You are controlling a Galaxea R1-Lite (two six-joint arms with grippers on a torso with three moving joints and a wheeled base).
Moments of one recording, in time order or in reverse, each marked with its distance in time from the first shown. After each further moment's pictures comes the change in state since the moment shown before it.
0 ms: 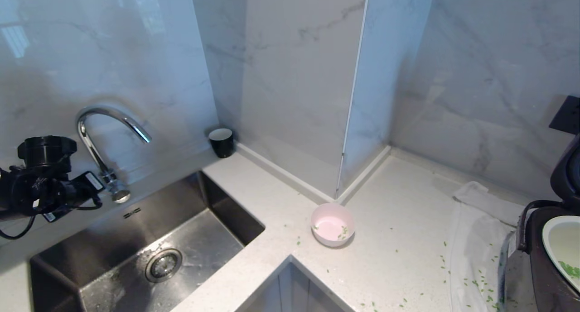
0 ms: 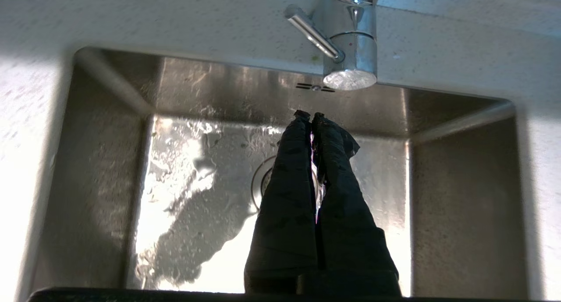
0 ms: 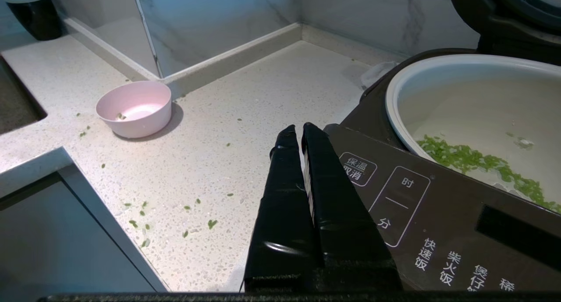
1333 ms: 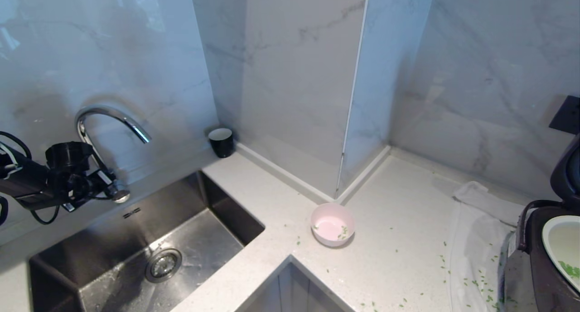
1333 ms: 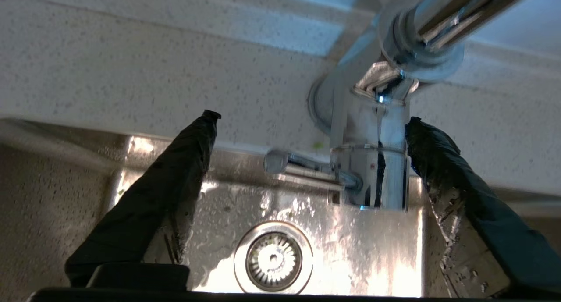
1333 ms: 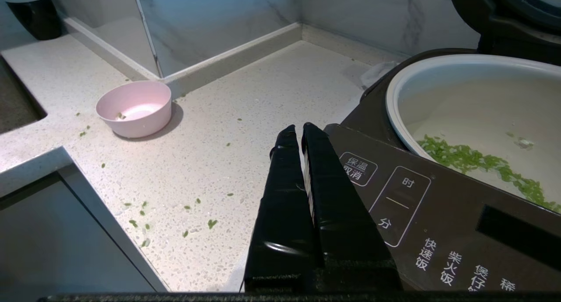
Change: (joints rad) left arm 0.065 0.364 -0.384 -0.008 0.002 -0.008; right arm 0.000 0.000 0.000 0.000 0.000 0.000
